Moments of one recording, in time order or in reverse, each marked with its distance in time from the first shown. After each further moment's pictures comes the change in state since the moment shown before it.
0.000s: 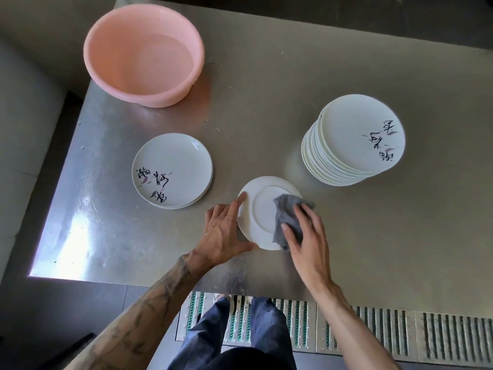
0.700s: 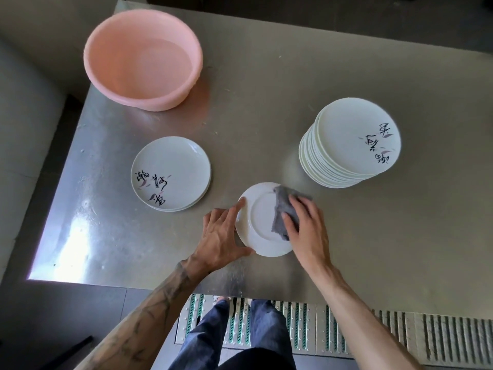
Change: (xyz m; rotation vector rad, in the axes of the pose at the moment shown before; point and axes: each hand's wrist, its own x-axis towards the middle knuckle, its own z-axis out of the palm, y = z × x) left_hand -0.005 -0.002 0.003 0.010 0.023 0.024; right_hand 0.030 -0.006 -0.007 -0.097 -0.041 -0.007
